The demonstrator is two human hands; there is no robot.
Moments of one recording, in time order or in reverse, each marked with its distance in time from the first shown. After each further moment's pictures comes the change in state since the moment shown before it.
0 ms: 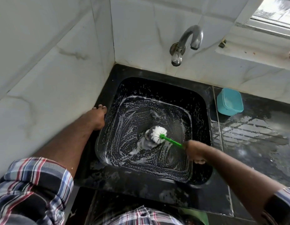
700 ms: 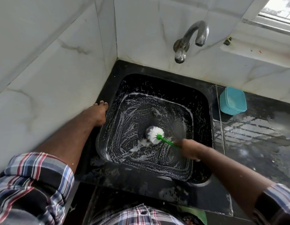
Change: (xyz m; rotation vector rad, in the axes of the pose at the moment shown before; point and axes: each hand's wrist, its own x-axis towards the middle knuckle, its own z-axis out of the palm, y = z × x) left_hand -0.001 0.001 -0.001 -0.002 -0.018 -0.014; right_hand -0.001 -0.024 0.000 -0.103 0.010 -0.113
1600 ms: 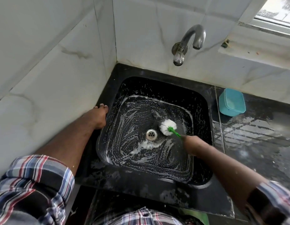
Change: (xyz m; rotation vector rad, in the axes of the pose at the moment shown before) left_hand -0.004 0.002 -0.002 -0.017 0.015 0.003; right_hand 0.013 0.012 -0.013 -0.139 0.103 0.057
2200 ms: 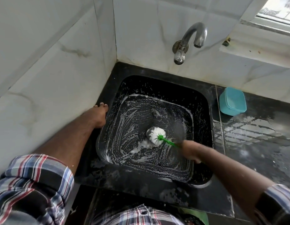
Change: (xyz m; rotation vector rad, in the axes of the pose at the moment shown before) left_hand 0.003 -0.002 0.002 0.023 -0.004 0.005; right_hand -0.011 -0.017 0.012 0.178 -0.108 -0.036
